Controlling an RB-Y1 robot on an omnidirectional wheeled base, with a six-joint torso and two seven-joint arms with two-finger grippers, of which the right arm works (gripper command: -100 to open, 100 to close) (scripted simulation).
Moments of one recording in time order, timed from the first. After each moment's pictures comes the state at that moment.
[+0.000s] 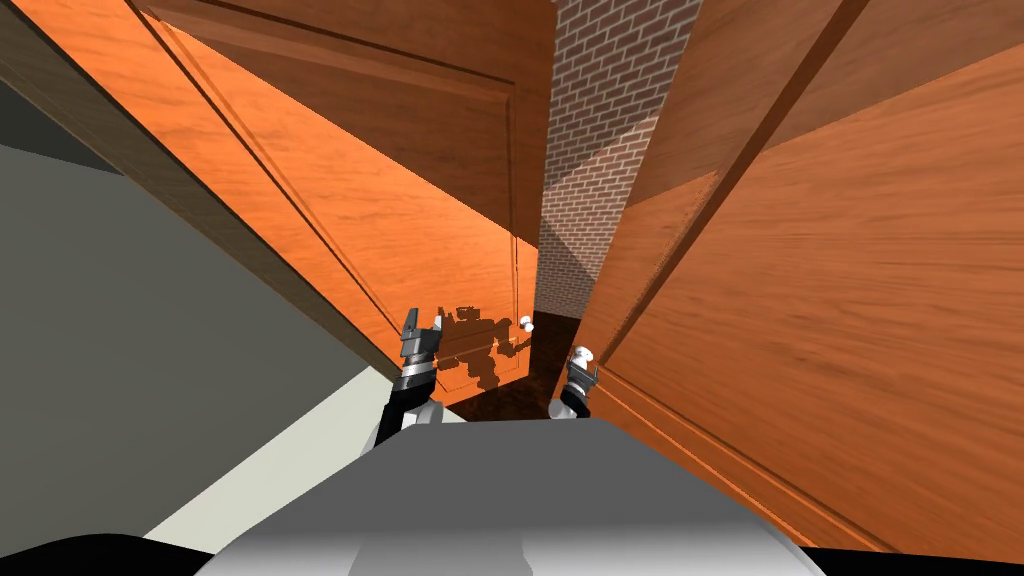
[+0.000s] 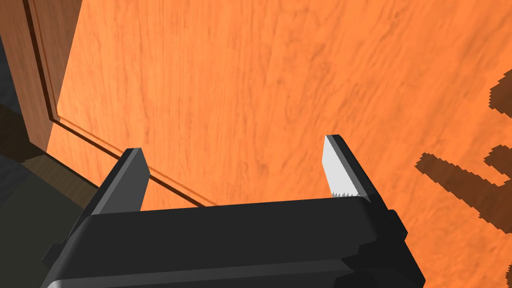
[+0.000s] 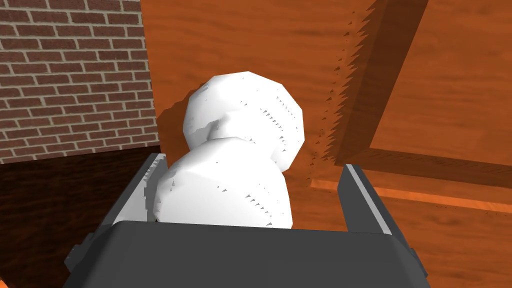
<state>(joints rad) 0.00 0.02 0.14 -0.83 -1.02 -1.09 -0.87</state>
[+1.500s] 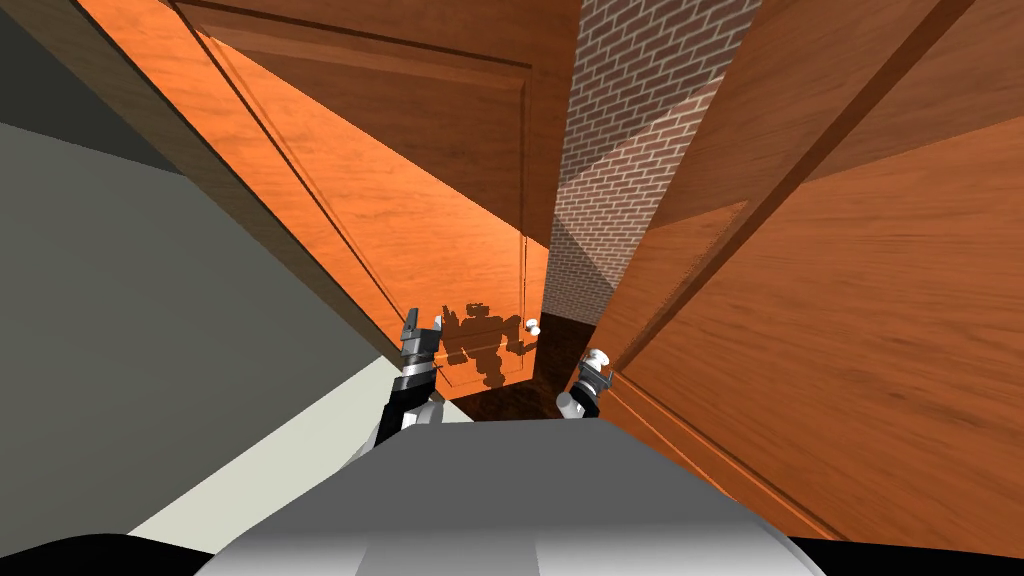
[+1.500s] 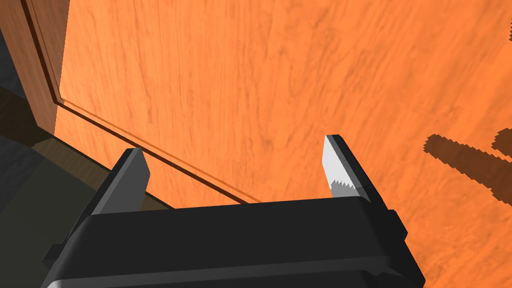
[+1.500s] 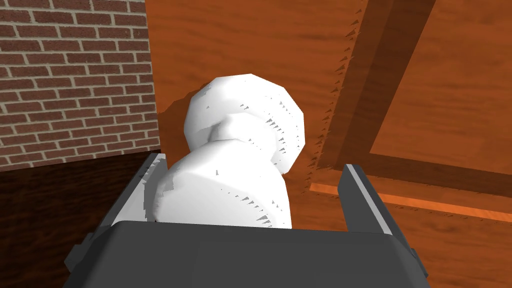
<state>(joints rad) -0.05 0.01 -0.01 -0.78 -1.05 -1.10 -0.86</state>
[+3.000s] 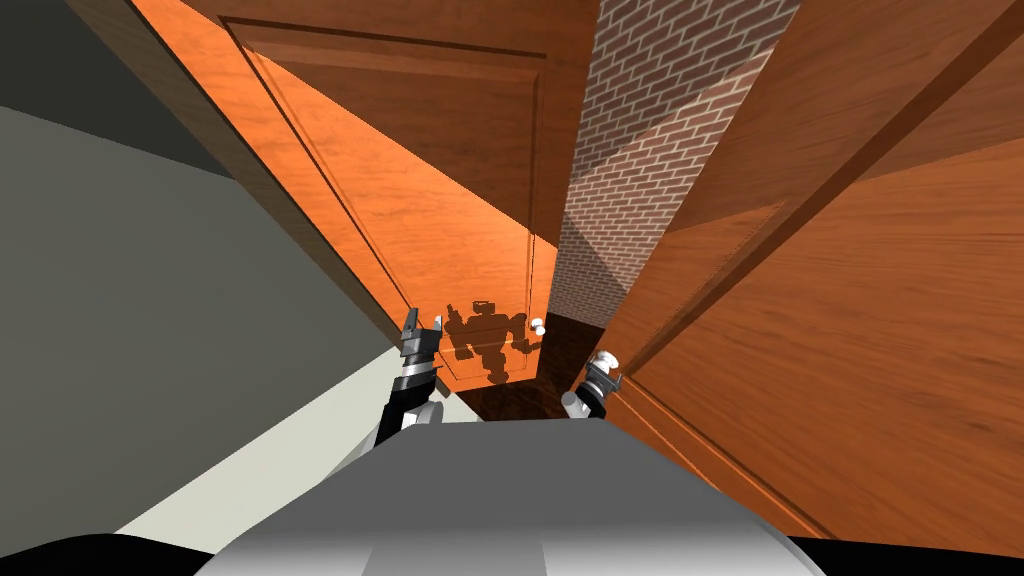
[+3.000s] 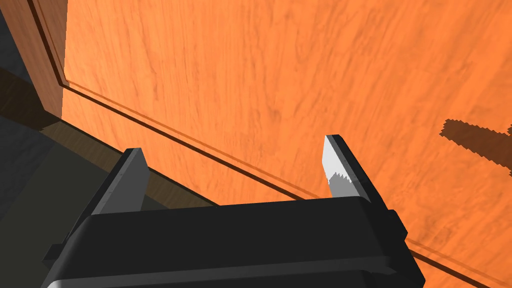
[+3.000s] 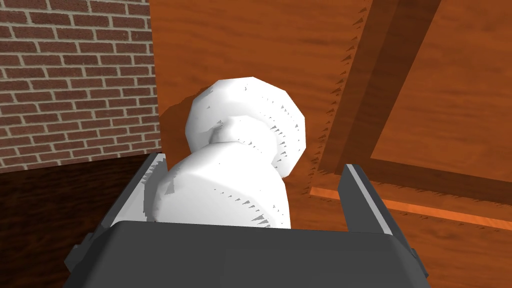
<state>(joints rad) -0.05 -0.01 -0.08 -0.78 -1.04 -1.10 -0.86</state>
